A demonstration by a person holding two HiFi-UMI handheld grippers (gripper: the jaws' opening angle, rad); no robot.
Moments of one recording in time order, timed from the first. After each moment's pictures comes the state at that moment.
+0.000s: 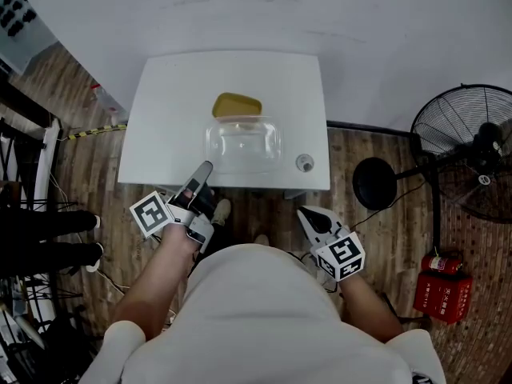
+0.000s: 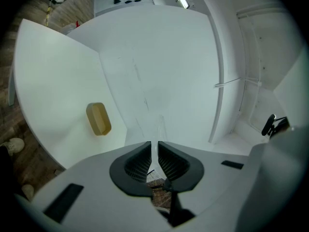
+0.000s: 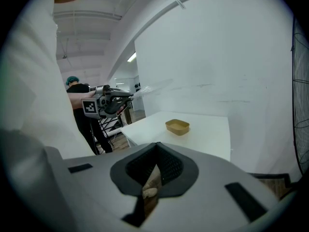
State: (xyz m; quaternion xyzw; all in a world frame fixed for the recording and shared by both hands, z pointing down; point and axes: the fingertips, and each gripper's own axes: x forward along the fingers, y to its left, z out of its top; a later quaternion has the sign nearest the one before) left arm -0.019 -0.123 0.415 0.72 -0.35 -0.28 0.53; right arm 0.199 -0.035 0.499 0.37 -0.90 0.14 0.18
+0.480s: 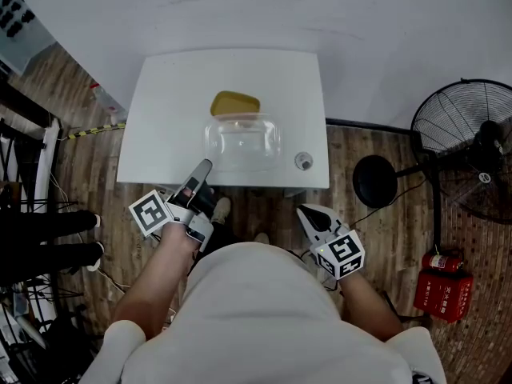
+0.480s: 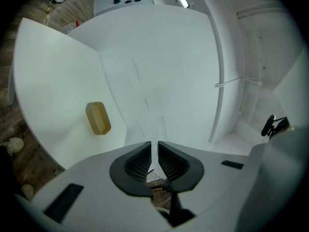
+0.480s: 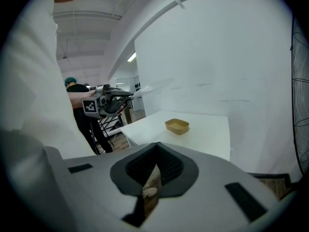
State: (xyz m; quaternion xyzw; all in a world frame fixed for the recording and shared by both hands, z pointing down) left arm -0.017 -0.125 0.415 0.72 -0.35 -0.28 0.53; right arm 0.201 -0.038 0.500 0.36 -0.90 0.14 0.19
